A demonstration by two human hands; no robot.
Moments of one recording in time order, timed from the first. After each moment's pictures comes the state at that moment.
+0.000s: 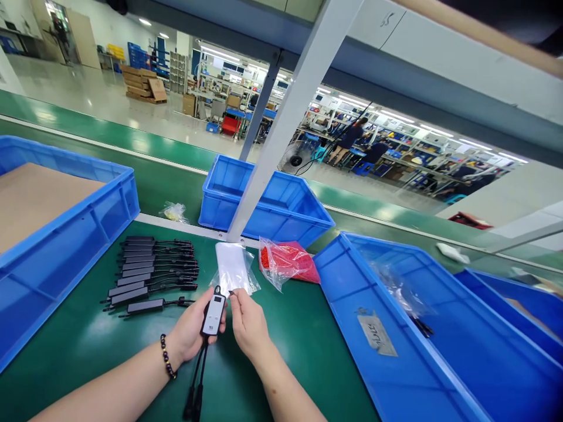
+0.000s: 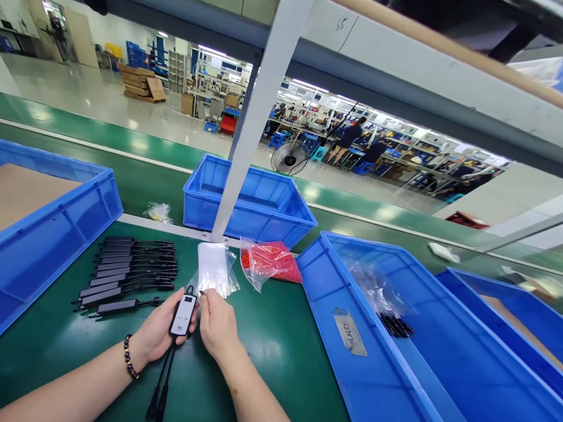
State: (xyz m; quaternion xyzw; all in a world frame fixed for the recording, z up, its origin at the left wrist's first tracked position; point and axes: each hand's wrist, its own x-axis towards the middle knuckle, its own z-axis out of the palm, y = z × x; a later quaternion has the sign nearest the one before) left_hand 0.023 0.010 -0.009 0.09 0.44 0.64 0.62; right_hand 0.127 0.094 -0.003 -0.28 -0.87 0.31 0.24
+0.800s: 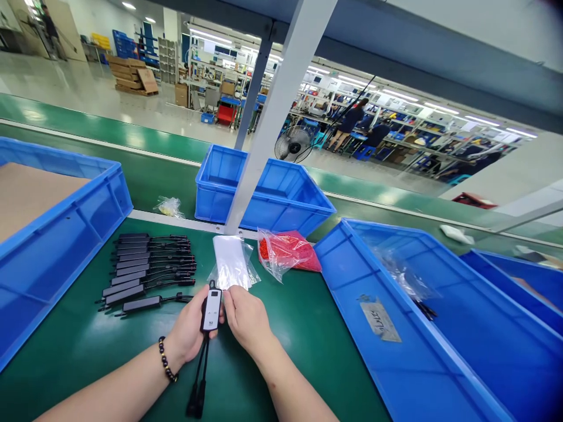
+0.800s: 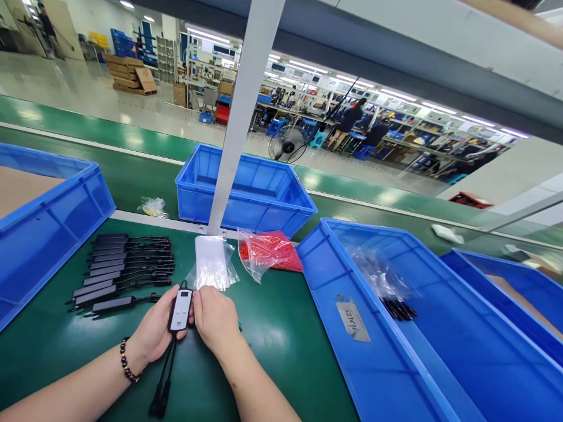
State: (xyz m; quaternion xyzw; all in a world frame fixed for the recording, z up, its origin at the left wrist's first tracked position) left_hand 0.031 0.010 -0.009 0.05 0.47 0.67 0.58; right_hand 0.126 0.097 -0.016 -0.28 -0.94 0.11 0.19
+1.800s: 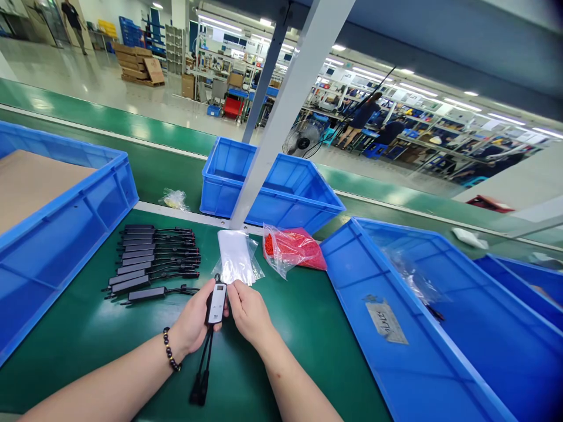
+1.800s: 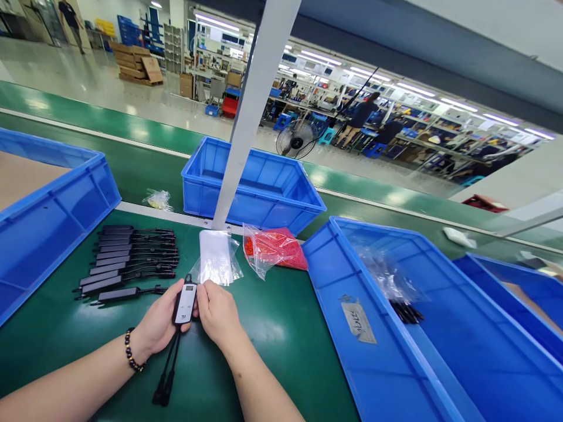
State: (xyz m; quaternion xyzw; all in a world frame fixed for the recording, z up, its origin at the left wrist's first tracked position) left_hand 0.032 0.009 -0.009 0.06 0.45 0.67 0.59; right_hand 0.126 0.095 -0.003 -0.28 -0.87 0.37 0.16
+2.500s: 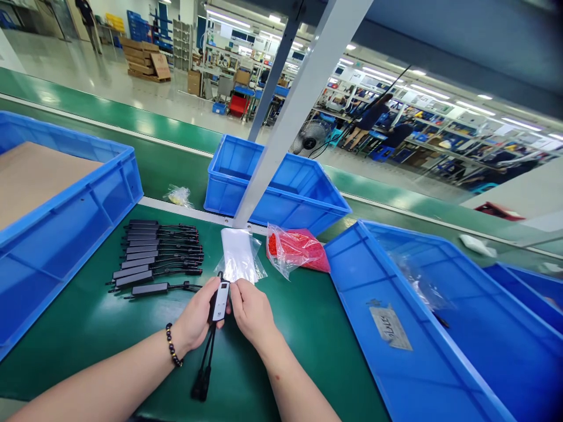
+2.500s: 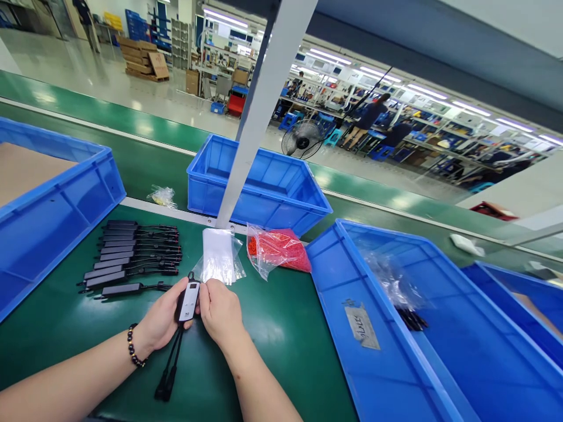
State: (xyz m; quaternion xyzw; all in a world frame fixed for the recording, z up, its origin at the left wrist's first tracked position) left_hand 0.034 0.008 -0.007 0.08 0.46 0.68 0.57; right_hand 0.127 0.094 -0.007 -0.29 -0.91 0.23 0.17
